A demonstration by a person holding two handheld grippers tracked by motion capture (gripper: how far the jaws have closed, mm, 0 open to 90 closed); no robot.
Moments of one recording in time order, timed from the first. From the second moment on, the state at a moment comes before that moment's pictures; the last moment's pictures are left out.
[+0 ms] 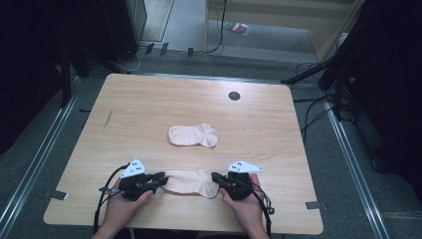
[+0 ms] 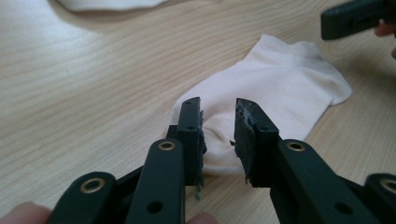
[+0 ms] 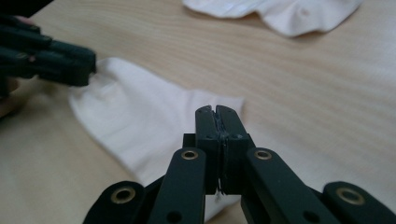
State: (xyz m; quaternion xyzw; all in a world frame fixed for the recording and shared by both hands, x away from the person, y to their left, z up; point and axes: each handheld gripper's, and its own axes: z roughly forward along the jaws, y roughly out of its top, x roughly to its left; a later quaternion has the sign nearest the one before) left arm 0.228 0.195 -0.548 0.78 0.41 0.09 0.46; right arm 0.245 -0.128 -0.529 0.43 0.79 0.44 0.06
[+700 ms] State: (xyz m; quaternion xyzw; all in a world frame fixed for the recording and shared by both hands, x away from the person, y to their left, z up) left arm 0.242 0.206 -0.541 0.75 0.44 0.09 0.49; right arm 0.262 -0.145 -0.515 0.44 0.78 0.44 0.08
